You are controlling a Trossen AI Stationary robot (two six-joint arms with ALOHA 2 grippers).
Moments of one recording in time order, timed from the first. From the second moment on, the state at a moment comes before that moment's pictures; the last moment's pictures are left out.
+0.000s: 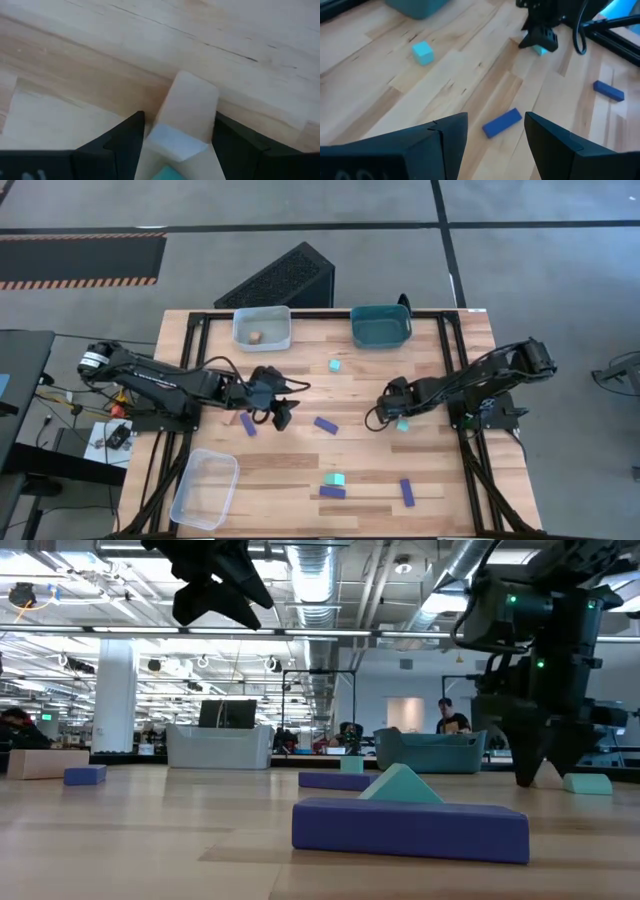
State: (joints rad) left arm -0.19 1.28 0.95 -0.39 -0.38 -0.66; right arm 0.12 1.47 0.64 -0.62 0.20 1.33
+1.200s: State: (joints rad) left arm -0.09 1.40 0.95 0.23 0.08 -0.88; right arm 0.40 1.45 1.11 -0.18 0.75 0.11
